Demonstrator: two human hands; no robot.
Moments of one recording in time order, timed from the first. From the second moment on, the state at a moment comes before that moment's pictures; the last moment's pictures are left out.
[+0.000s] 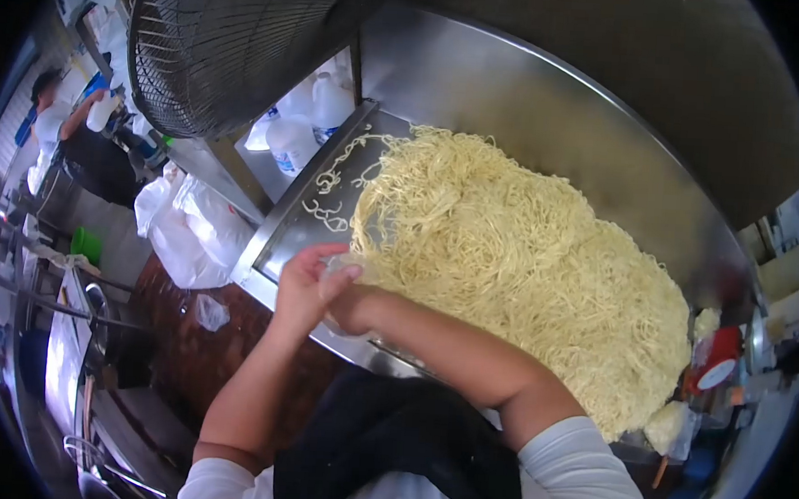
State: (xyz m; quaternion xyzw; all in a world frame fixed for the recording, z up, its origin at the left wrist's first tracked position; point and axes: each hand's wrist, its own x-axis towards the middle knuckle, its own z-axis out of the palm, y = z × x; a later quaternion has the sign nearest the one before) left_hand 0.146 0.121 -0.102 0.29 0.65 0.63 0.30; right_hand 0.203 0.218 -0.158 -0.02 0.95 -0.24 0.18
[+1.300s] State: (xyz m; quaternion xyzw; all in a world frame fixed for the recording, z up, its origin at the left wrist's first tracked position) left_hand 0.090 0.117 -0.084 0.54 0.81 -0.19 0.15; right_hand 0.460 0.434 -0.115 0.41 0.76 -0.49 -0.10
